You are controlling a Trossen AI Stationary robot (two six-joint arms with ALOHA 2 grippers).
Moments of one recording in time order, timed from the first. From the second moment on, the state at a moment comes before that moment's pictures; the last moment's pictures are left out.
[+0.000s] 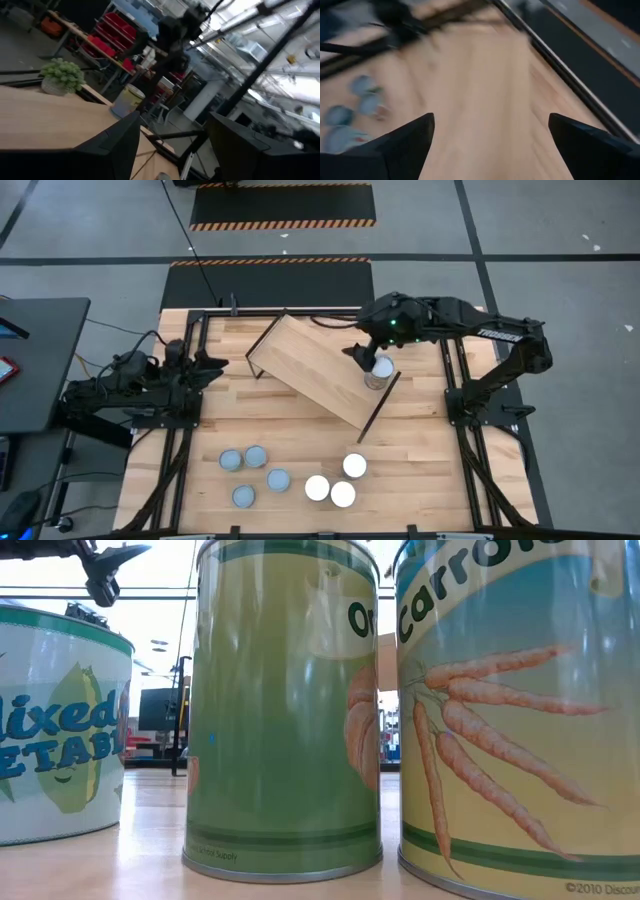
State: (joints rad) left arm 0.03 0.08 0.39 -0.10 -0.09 -0.67; right arm -0.09 1.45 1.69 -0.95 0.17 0.31
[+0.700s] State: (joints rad) left arm 0.03 0.30 0.40 0.06 0.09 -0.64; right arm 0.16 1.48 1.69 -0.72 0.05 0.32
